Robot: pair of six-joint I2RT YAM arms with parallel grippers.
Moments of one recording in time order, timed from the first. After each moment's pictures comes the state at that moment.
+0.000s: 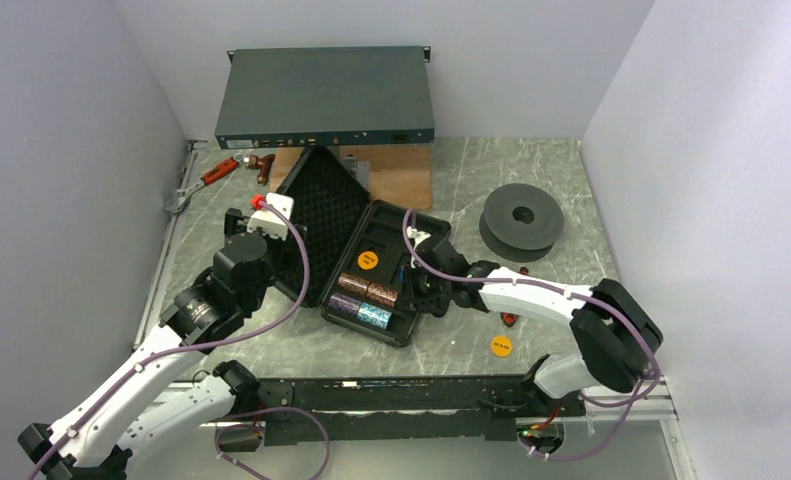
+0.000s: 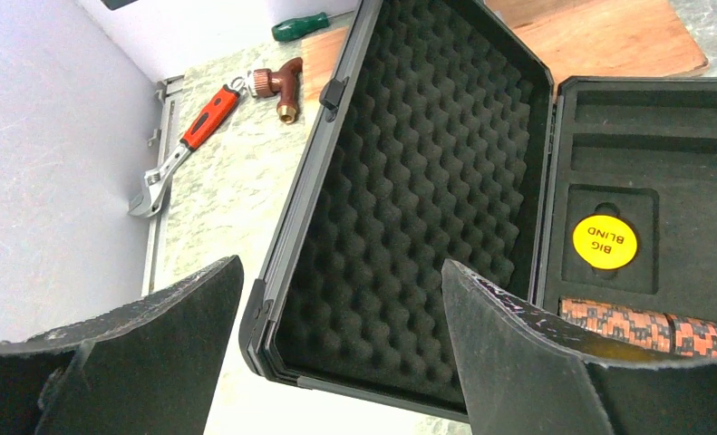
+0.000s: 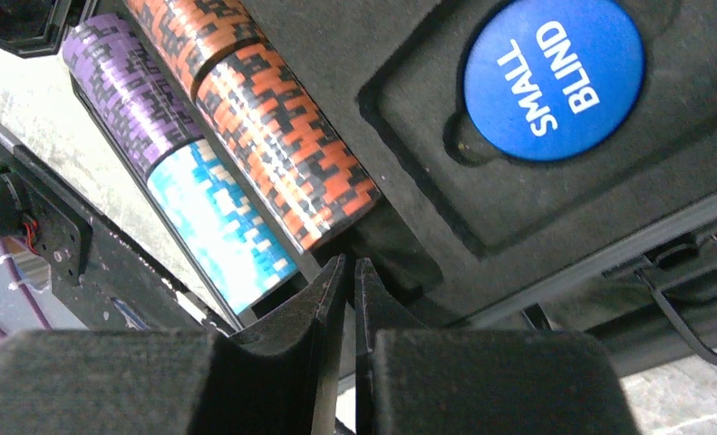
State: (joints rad) left arm -0.68 0.72 0.84 -0.41 -0.62 0.07; right arm 0.81 1.42 0.74 -0.16 -0.18 0.57
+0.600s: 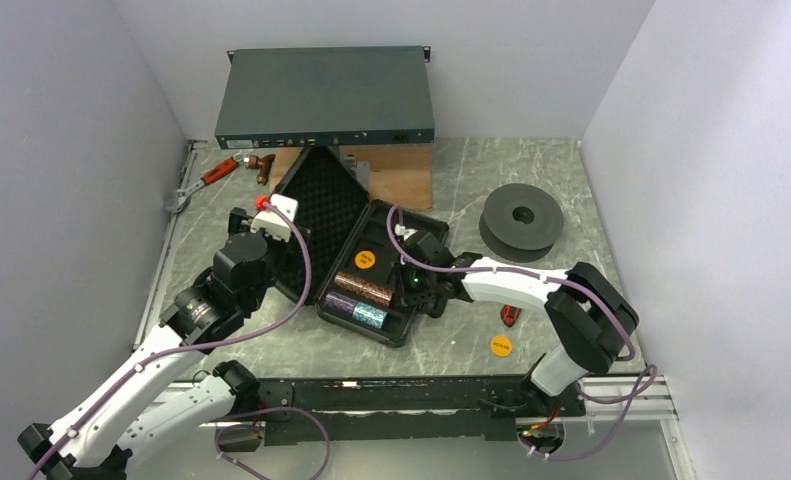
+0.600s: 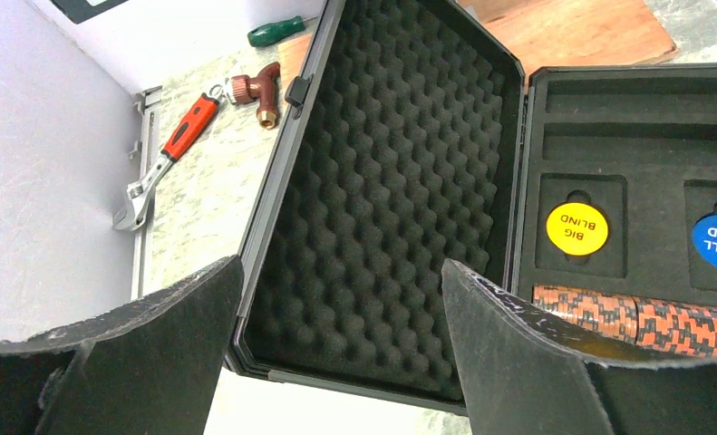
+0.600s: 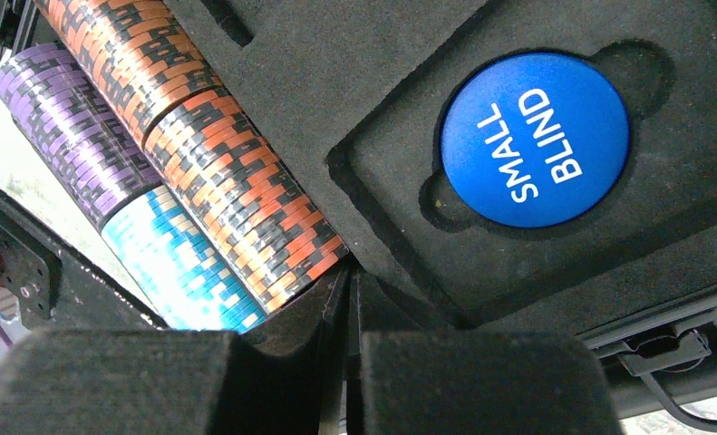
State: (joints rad) left arm -0.68 0.72 0.84 -0.42 -0.56 0.09; right arm 0.82 1.57 0.85 -0.19 -0.15 0.55
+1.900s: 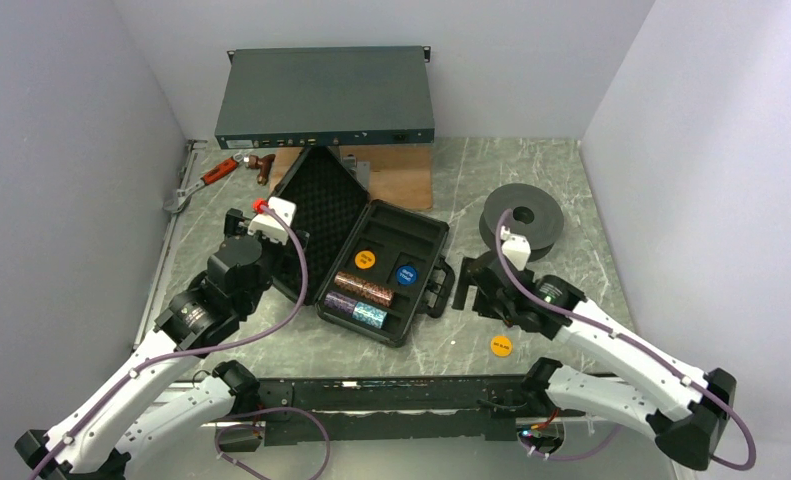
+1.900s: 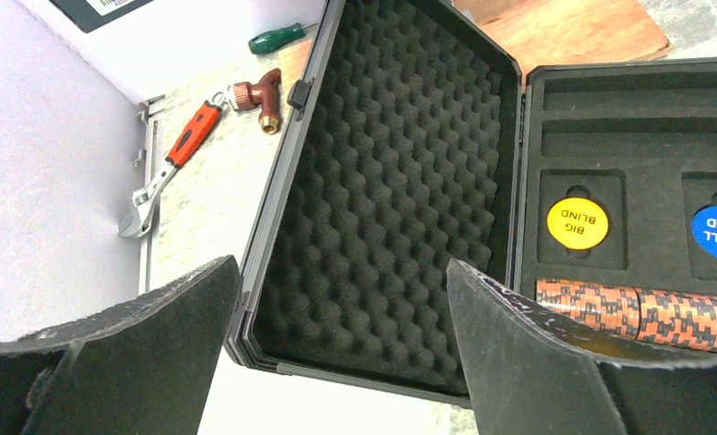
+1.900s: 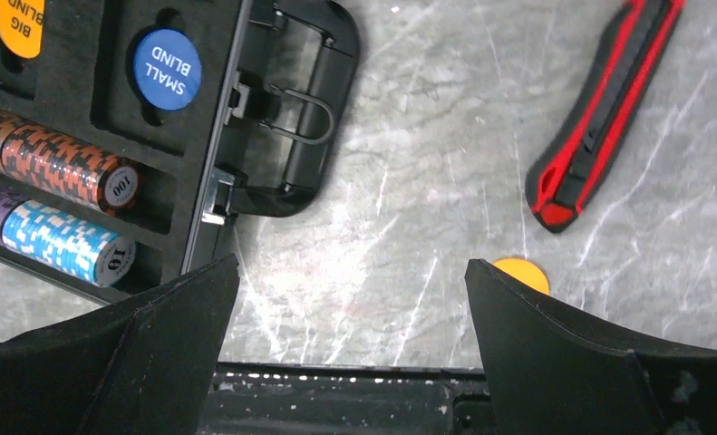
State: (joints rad) left arm -0.68 0.69 0.84 -0.43 -0.55 0.12; right arm 0.83 0.92 0.83 -0.92 0.42 0.89
